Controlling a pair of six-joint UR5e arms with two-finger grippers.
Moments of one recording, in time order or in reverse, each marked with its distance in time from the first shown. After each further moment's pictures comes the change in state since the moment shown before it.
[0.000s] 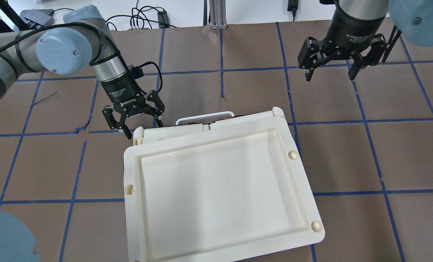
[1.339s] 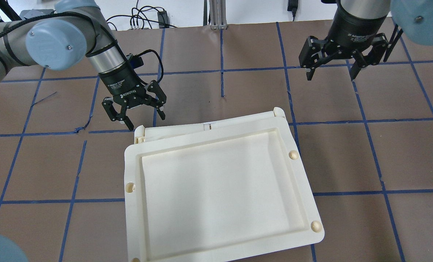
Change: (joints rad) left arm -0.004 0.045 0.037 0.073 -0.010 0.014; right arm -0.005 0.000 -0.002 -0.001 0.001 -0.001
